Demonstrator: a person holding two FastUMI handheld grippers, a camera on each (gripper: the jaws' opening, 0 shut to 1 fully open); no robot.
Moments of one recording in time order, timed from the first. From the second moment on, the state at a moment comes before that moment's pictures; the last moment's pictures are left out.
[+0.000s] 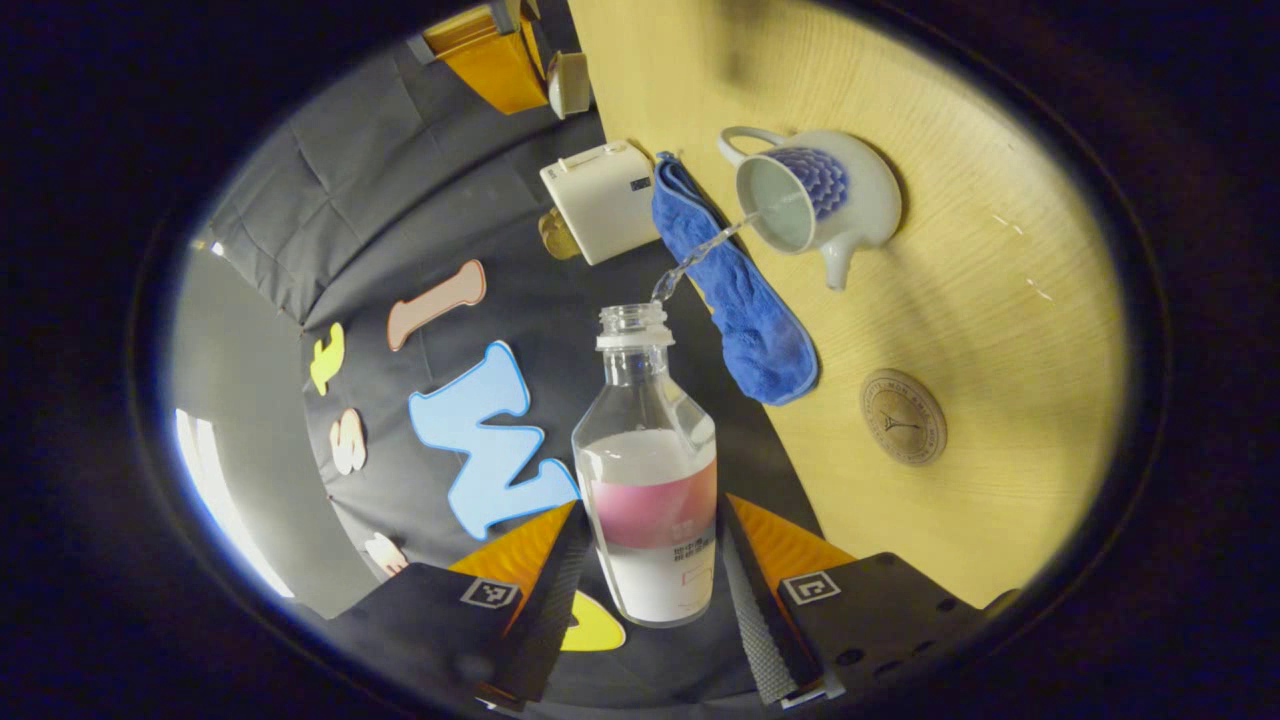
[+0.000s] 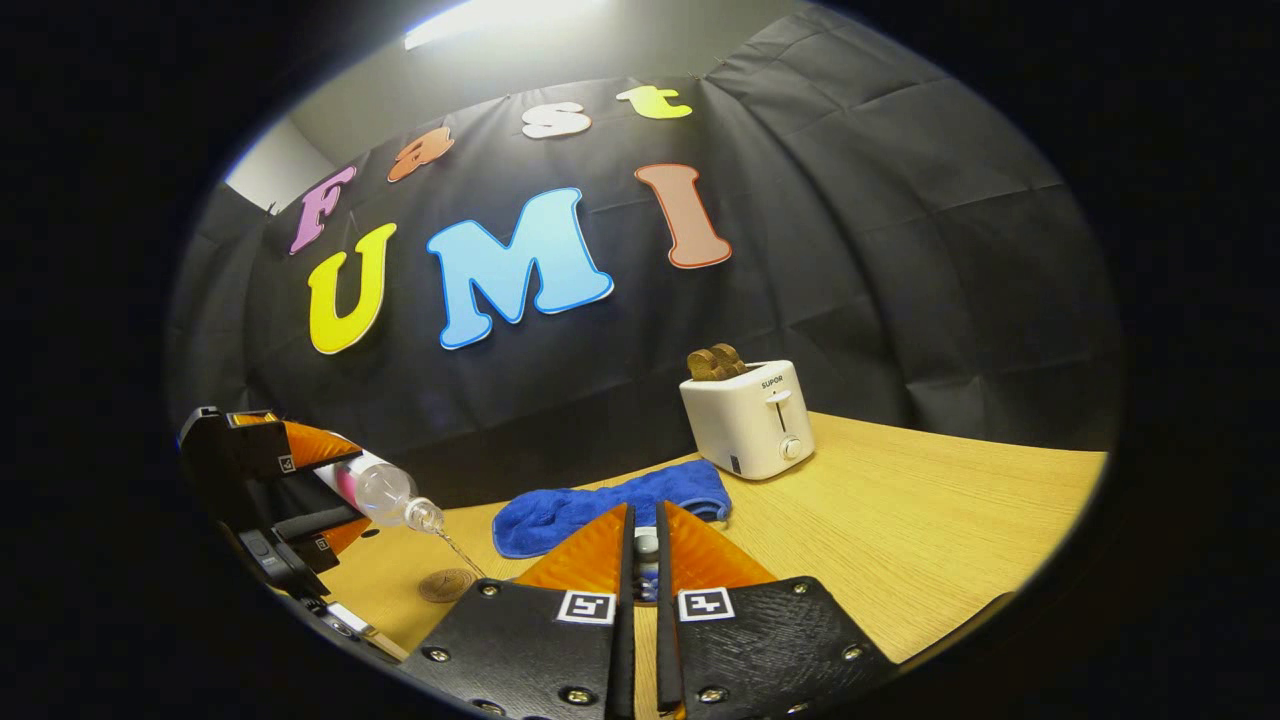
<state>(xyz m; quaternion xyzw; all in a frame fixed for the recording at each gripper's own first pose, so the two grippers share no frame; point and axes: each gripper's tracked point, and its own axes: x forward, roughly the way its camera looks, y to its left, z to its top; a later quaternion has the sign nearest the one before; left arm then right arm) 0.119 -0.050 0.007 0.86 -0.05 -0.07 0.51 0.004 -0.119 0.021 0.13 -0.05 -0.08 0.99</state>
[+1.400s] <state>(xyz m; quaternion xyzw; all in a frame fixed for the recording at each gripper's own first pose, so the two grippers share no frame) 0.116 -0.067 0.020 0.90 -0.07 -0.07 0.42 0.003 -0.121 0.025 0.14 -0.05 -0.07 0.99</state>
